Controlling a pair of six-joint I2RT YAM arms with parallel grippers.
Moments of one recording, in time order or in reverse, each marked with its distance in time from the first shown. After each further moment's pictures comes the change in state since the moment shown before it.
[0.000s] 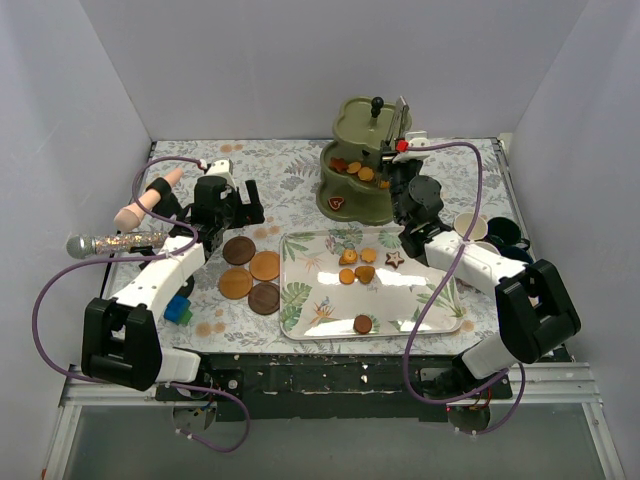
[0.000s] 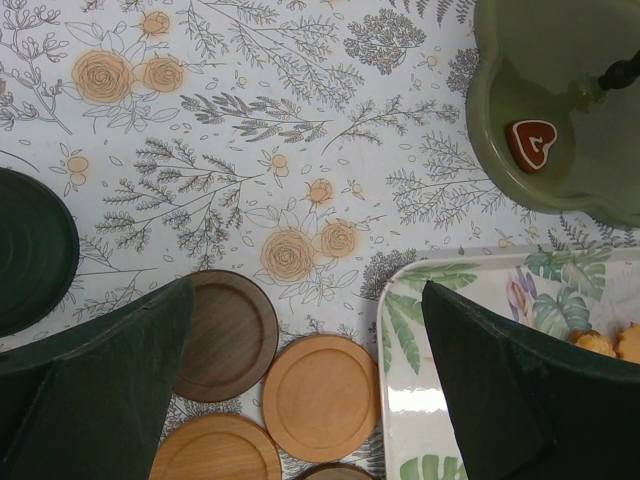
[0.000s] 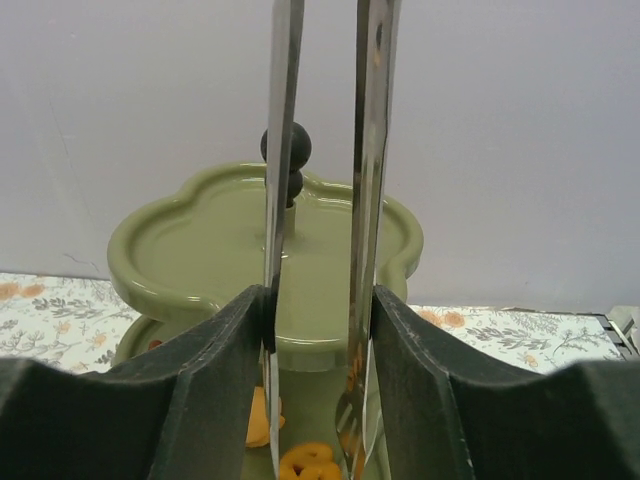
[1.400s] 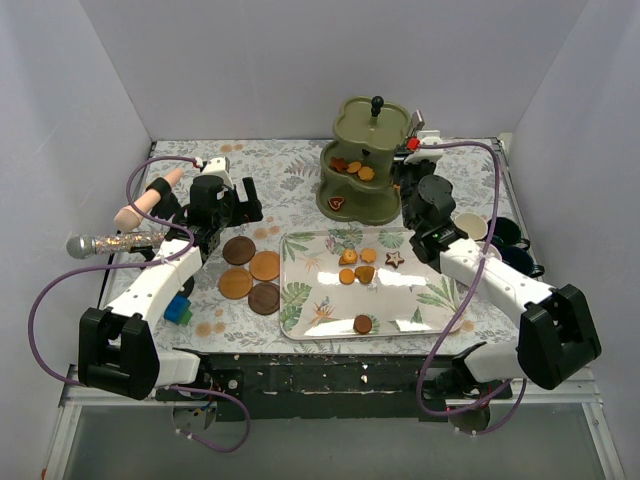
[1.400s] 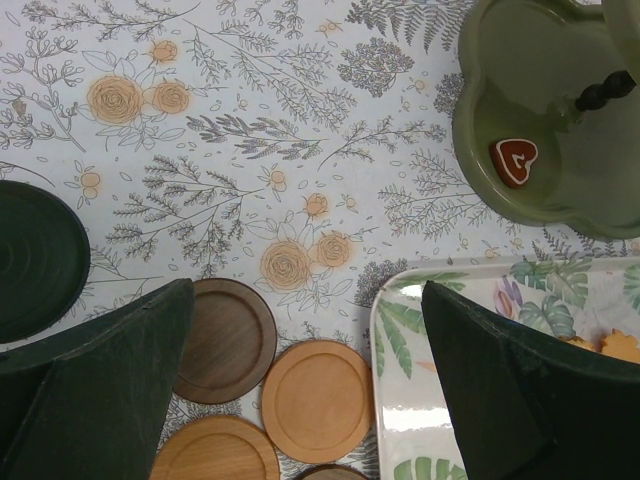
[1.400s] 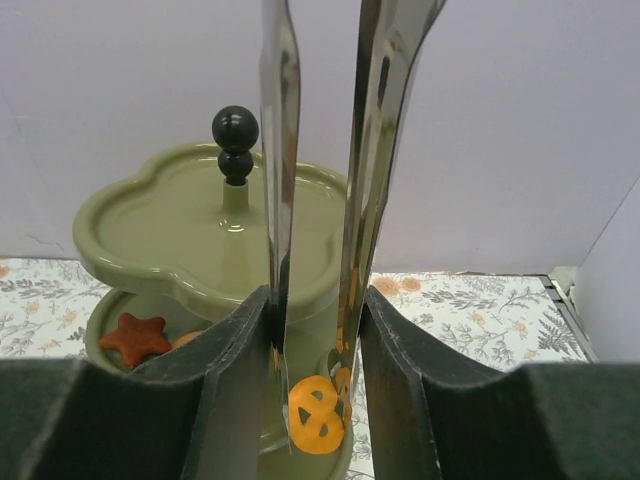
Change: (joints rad) left arm 0.000 -0.045 0.000 0.001 -0.008 0.000; right arm 0.017 -0.164 -0.008 -0.220 0.091 -0.006
